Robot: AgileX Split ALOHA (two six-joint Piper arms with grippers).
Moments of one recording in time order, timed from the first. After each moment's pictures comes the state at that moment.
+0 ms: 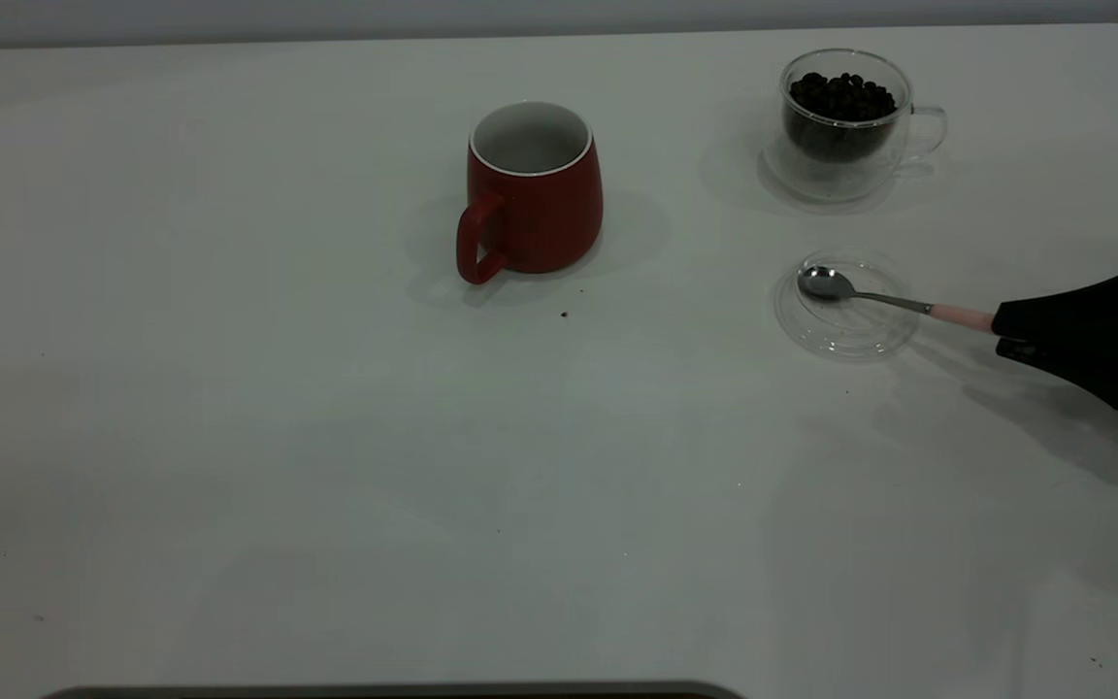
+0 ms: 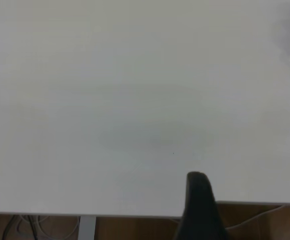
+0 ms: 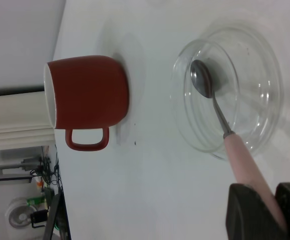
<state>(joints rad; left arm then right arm) -0.01 -0.02 -0.49 0.02 1.13 -0.04 -0.45 2.58 -0.77 1.81 1.12 -1.81</state>
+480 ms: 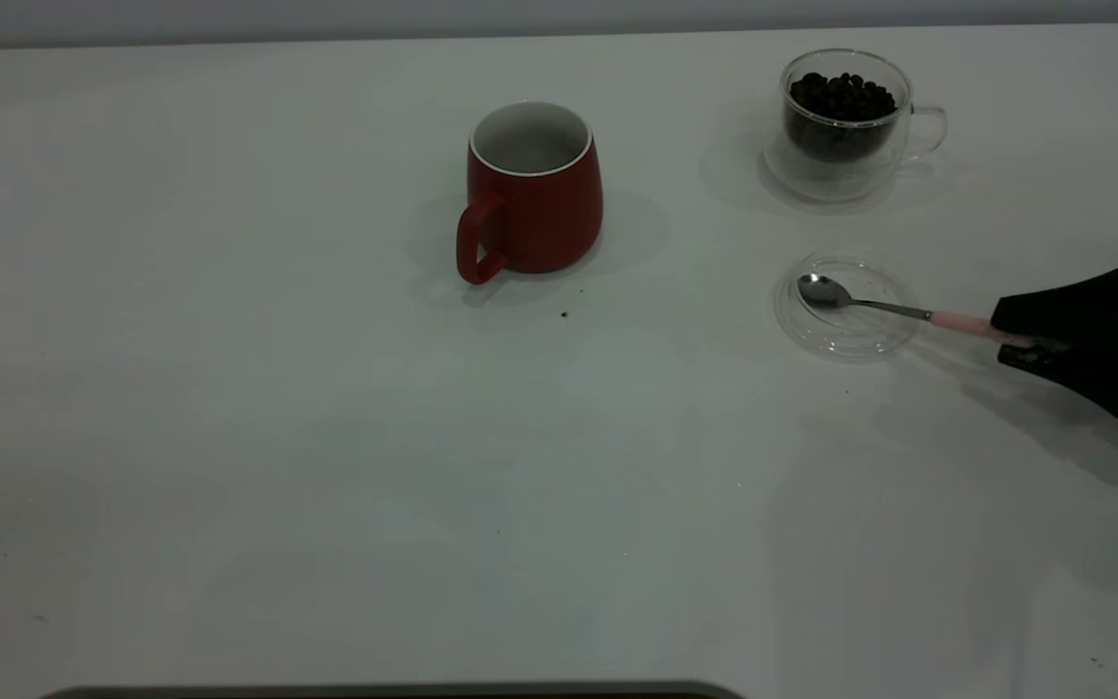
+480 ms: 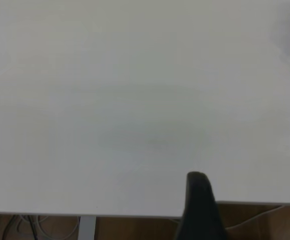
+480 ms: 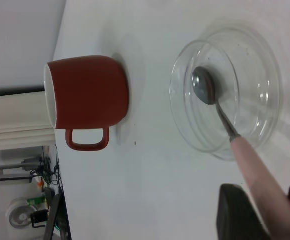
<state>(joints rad) -0.01 -0.02 -0.49 0.02 1.13 -0.04 -0.45 2.58 -0.77 1.81 1.12 -1.81</state>
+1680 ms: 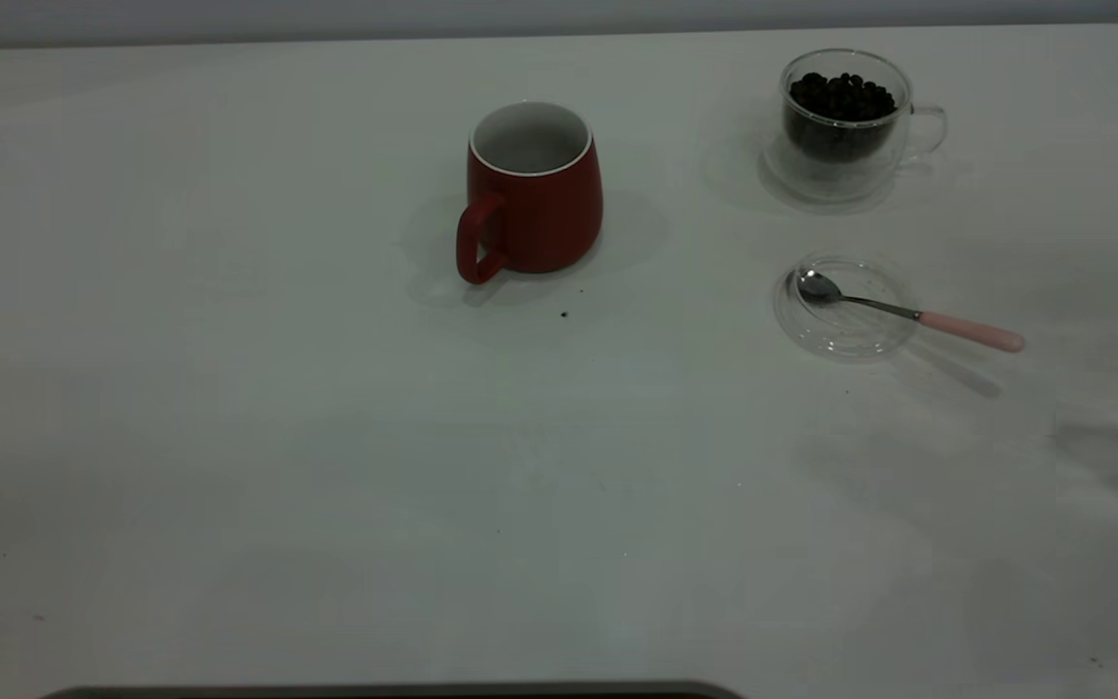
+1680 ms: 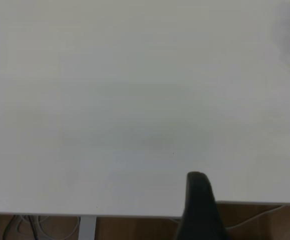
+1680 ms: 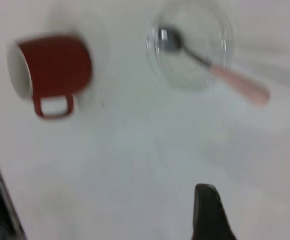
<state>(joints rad) -0.01 -0.02 -0.49 0.02 1.13 -0.04 -0.51 1.89 -0.60 1.25 0.80 -1.09</state>
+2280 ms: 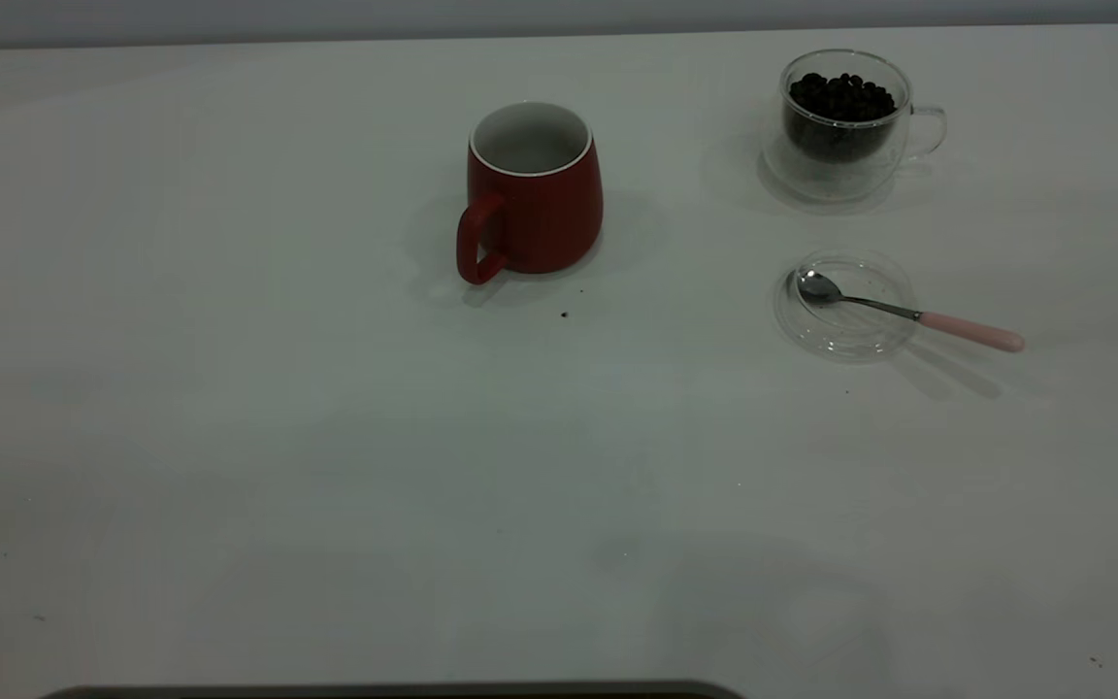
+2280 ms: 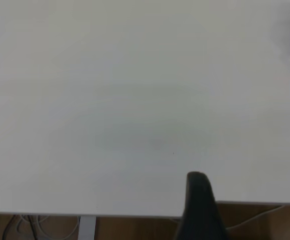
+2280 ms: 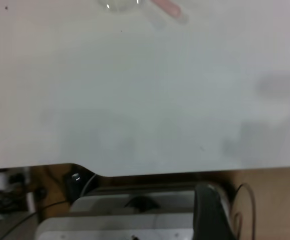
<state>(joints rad) -0.01 -0.02 -0.49 0.02 1.13 -0.04 -0.37 0.94 -0.61 0.39 1.03 -0.38</state>
